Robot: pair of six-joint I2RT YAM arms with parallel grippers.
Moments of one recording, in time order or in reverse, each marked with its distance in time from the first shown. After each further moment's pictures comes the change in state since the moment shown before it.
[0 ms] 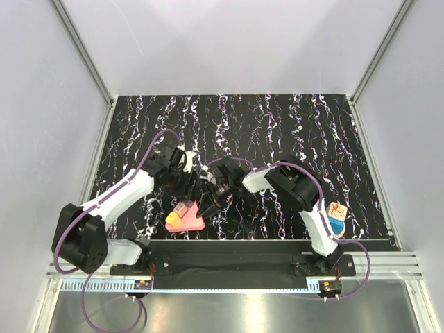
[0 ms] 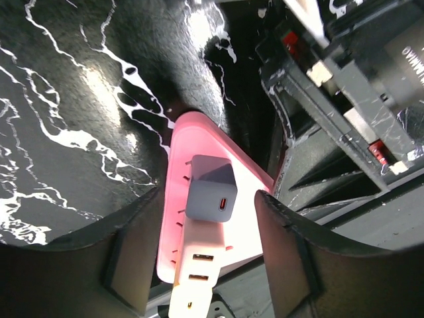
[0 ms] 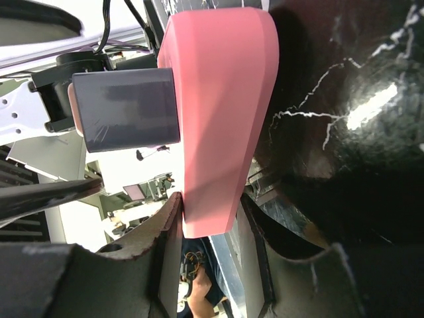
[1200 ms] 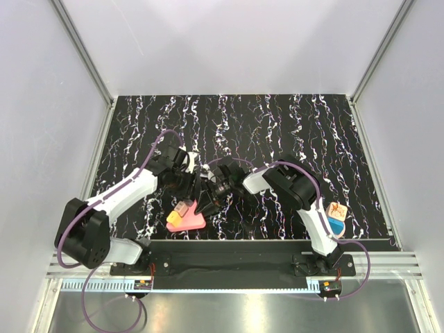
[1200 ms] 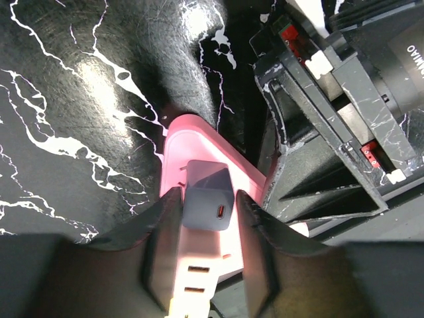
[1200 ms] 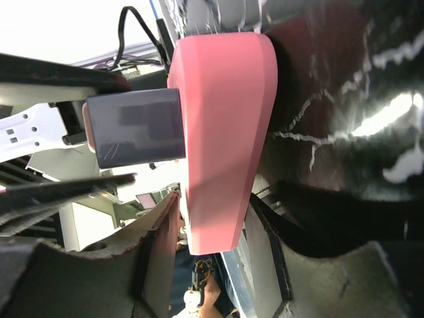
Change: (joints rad) left arm -0.019 0.037 -0.017 0.043 -0.007 -0.042; right arm -0.008 0.027 -0.015 0.136 0.004 0.117
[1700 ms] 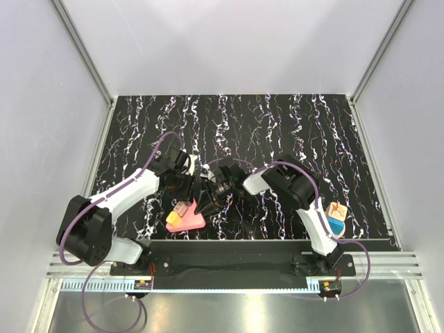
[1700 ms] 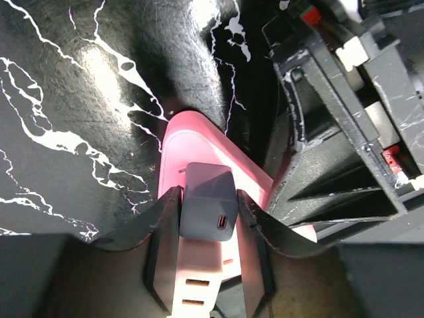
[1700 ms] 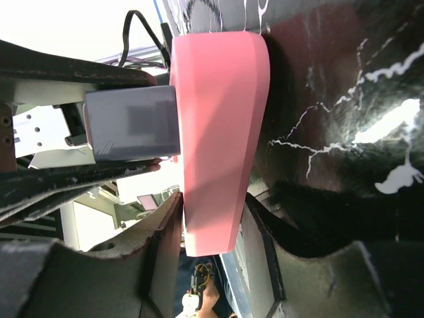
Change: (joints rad) left arm -0.006 0.024 -0.017 0.005 -0.022 -0.010; right arm -0.001 0.018 -0.013 0.087 -0.002 0.039
